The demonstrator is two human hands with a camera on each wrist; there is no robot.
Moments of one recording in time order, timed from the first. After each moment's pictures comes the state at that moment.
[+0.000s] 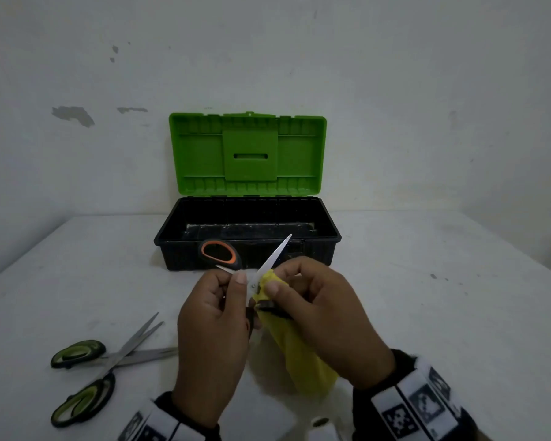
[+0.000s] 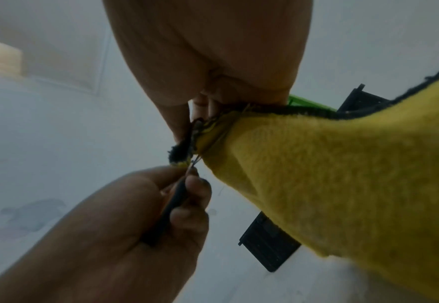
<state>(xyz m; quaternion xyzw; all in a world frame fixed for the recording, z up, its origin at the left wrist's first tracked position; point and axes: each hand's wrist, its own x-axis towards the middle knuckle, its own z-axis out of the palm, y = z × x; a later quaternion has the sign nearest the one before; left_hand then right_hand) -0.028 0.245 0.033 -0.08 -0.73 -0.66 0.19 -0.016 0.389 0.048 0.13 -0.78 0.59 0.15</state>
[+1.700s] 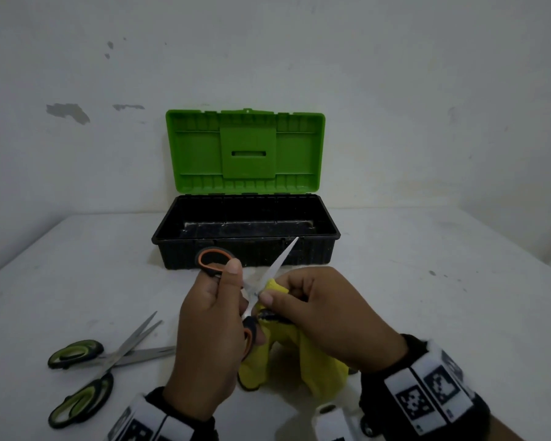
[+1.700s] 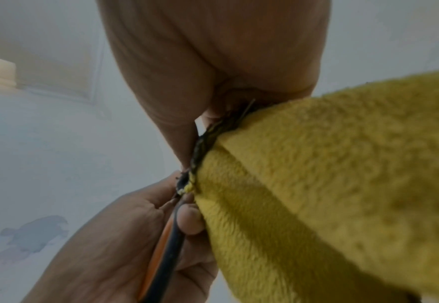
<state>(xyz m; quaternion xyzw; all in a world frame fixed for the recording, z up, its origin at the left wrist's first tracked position) -0.025 0.246 0.051 -0.04 -0.67 -0.73 0.09 -0.013 0.396 0.071 0.13 -0.86 0.48 0.06</state>
